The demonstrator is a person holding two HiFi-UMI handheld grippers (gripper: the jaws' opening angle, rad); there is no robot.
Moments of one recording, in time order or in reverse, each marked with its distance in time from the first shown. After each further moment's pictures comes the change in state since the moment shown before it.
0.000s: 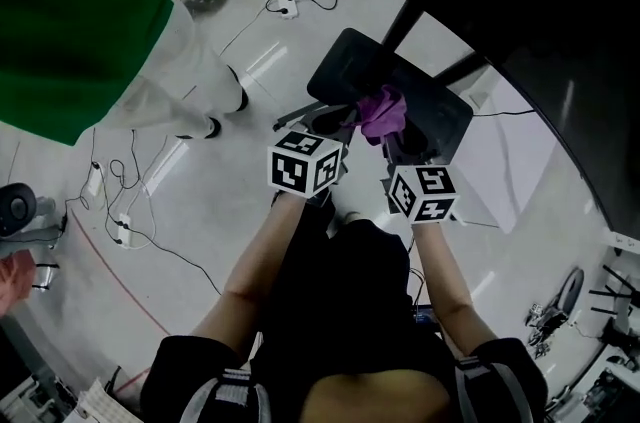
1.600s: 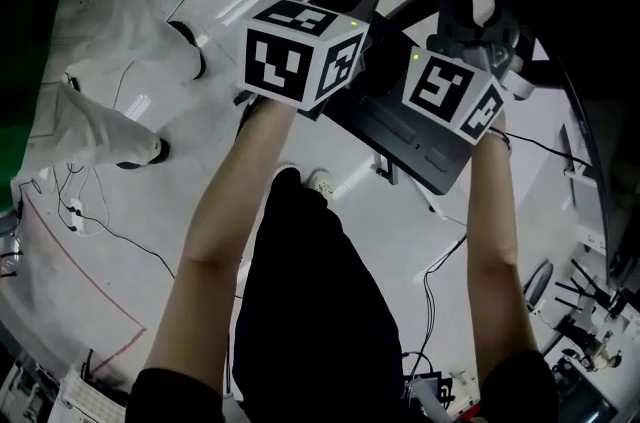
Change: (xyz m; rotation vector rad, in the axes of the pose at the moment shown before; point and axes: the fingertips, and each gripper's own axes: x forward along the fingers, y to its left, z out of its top) left arm 0.159 0.122 0.099 0.110 -0.144 -0.016; right arm 0.176 -0.105 0.146 -1.271 -0.182 -0.500
